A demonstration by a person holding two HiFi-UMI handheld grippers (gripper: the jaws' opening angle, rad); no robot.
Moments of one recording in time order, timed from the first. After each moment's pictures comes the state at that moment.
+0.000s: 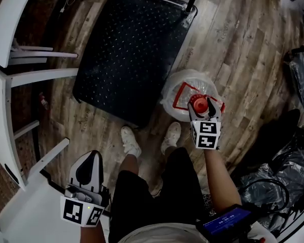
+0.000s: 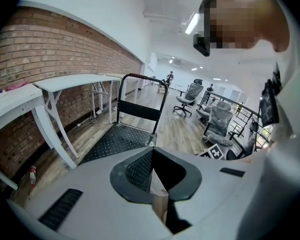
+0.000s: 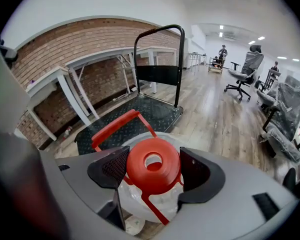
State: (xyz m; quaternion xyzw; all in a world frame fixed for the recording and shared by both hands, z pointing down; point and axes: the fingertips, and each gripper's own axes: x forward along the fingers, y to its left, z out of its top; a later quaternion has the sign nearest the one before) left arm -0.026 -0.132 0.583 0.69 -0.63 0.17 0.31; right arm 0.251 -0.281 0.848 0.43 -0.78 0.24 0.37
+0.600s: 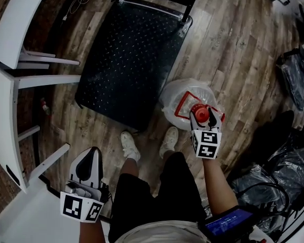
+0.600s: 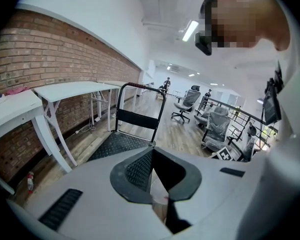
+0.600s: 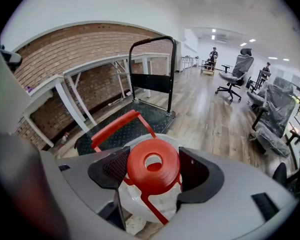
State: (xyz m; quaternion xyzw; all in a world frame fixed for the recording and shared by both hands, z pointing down) left arm -0.035 -0.141 0.550 0.70 -0.63 0.14 0.29; right arm 0.270 -0.269 0.792 0.47 -0.77 0.24 0.36
